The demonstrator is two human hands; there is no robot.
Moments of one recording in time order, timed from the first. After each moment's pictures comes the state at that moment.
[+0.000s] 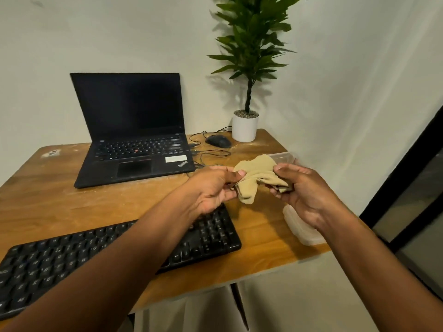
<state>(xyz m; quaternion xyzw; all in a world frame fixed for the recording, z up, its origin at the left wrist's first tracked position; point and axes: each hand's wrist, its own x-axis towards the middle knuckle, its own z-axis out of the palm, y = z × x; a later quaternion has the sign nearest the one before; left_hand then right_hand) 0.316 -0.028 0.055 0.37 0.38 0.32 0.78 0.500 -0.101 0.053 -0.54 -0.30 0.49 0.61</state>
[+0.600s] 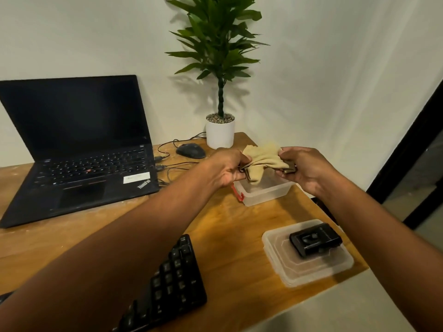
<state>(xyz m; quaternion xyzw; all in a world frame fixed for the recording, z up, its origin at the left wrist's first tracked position) 0.472 0.092 0.051 0.42 0.44 0.28 0.74 0.634 0.009 0.053 -0.61 -0.27 0.43 0.61</state>
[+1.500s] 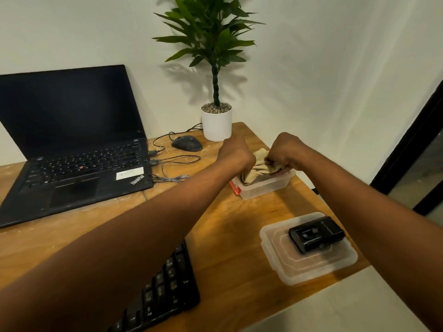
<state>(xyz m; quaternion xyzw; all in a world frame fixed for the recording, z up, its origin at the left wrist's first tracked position) 0.507 0.092 0.042 0.77 0.56 0.18 0.24 0.640 0.069 0.042 -0.85 -0.46 0.20 0.19</state>
